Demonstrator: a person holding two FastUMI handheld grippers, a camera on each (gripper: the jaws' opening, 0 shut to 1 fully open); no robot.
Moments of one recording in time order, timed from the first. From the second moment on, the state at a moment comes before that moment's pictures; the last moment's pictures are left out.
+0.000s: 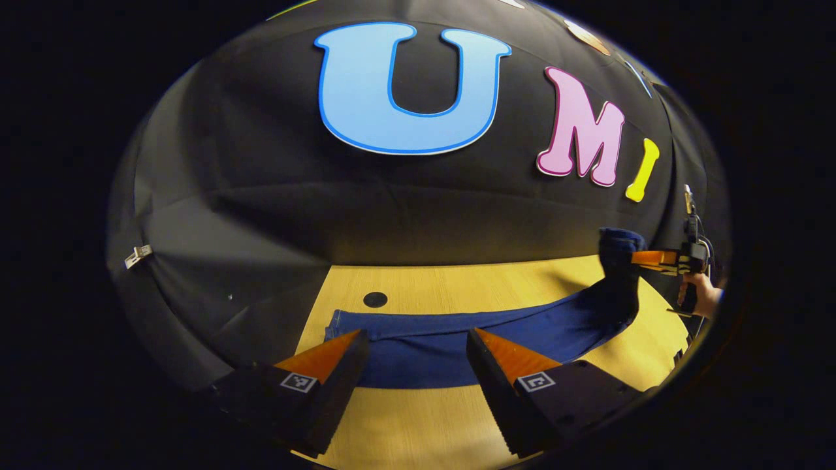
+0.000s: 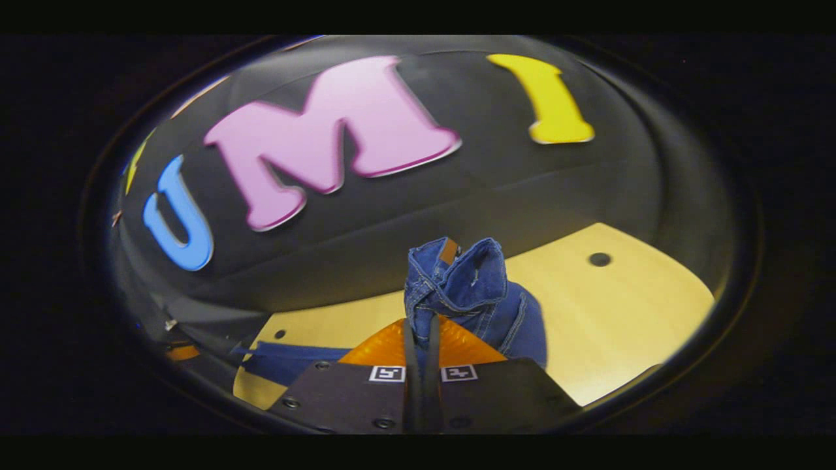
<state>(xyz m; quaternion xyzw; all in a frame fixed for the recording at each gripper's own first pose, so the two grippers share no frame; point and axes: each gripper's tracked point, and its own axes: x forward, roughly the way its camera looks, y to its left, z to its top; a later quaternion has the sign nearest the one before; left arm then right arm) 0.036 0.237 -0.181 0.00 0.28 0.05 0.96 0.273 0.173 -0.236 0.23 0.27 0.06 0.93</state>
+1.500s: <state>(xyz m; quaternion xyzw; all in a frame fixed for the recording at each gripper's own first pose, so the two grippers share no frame) 0.043 0.406 -0.362 -0.20 0.45 0.32 0.81 0.142 0.139 -0.263 0.22 0.37 0.22 0.87</state>
